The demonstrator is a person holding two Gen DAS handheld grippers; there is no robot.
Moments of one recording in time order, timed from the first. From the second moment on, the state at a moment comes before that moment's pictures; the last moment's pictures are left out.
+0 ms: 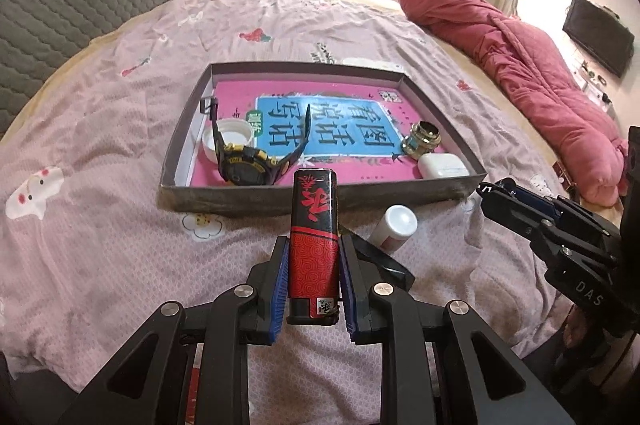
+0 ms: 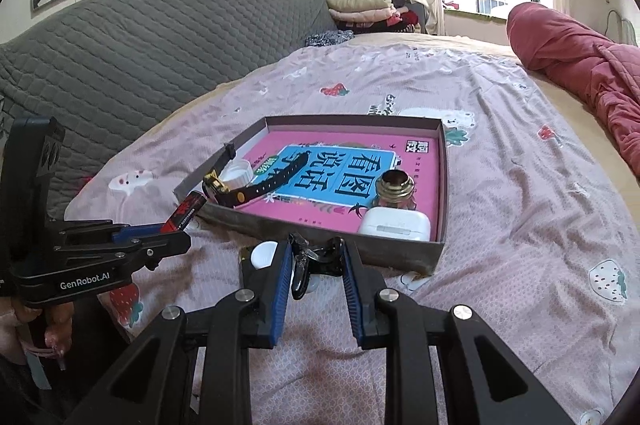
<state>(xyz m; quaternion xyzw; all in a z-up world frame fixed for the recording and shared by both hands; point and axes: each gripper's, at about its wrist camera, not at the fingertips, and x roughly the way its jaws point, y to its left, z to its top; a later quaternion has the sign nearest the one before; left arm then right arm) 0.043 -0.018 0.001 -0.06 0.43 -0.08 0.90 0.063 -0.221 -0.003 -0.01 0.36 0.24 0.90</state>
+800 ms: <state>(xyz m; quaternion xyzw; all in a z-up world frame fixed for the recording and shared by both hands) 0.056 -0.023 0.010 -0.06 0.41 -0.08 0.91 0.073 -0.223 0.007 0.02 0.33 0.23 0.92</state>
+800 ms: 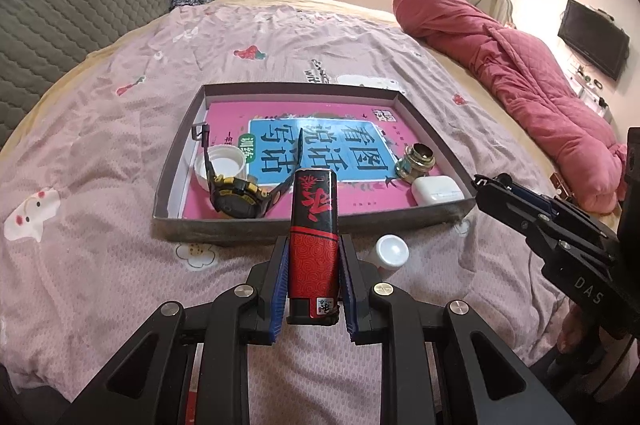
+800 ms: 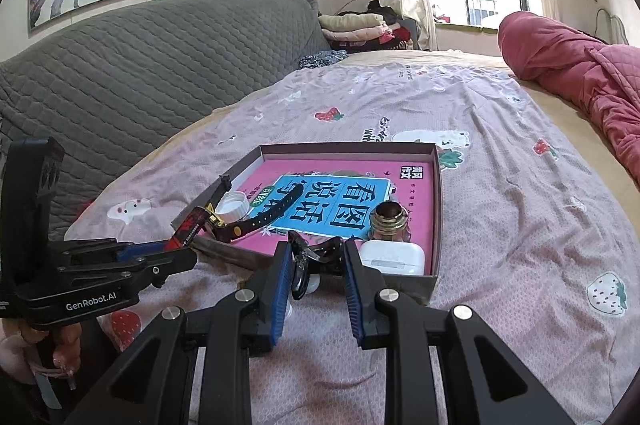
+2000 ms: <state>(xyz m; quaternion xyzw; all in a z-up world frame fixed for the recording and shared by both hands) 0.095 -0.037 0.014 -0.04 0.40 -0.06 0.91 0.102 -0.218 0.005 0.01 0.31 0.24 0.92</state>
